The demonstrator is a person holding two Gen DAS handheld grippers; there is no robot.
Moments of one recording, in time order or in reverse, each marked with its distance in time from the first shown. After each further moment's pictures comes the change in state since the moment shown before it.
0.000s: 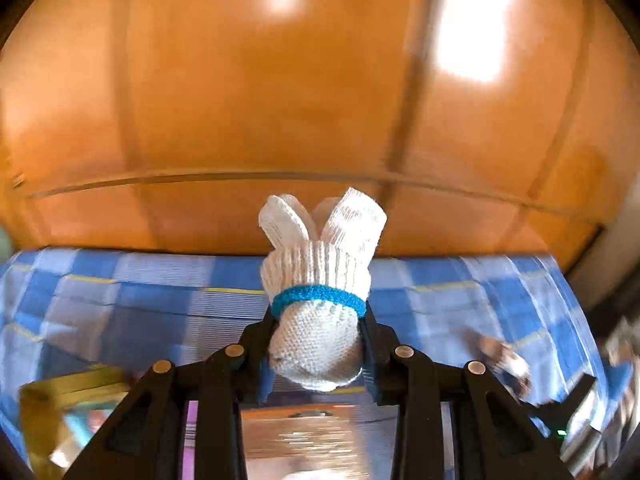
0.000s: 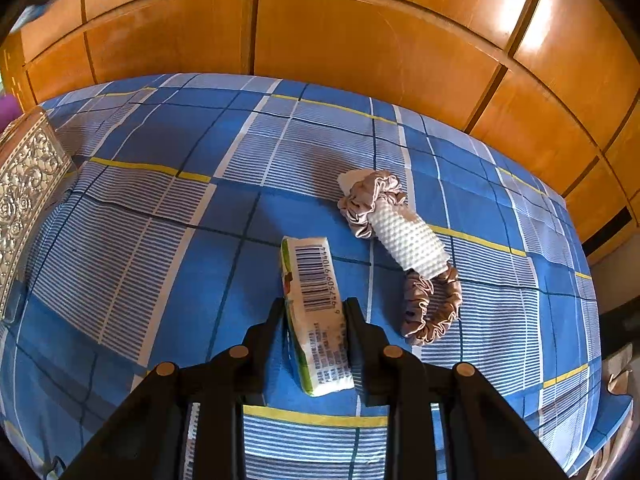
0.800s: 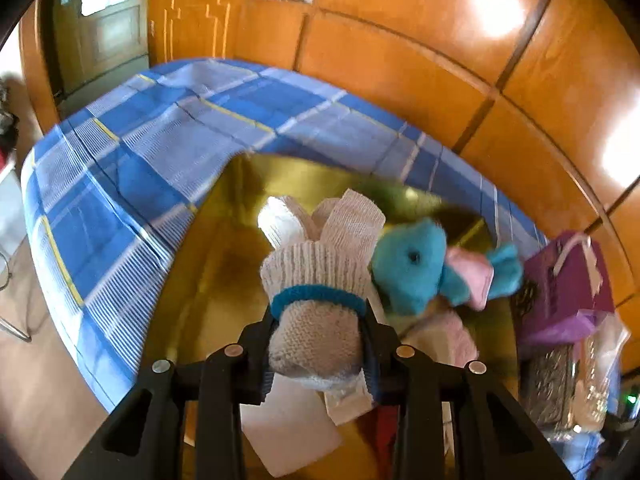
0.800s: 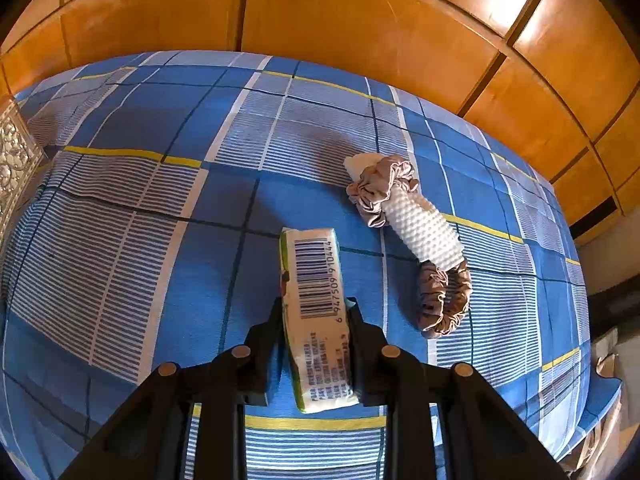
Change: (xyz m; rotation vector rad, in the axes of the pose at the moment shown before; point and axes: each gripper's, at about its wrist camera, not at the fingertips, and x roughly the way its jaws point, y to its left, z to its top) left arm -0.068 0.298 -0.209 -0.509 0.136 0.294; right arm 0.017 0.024 0.007 0.024 0.080 -0.100
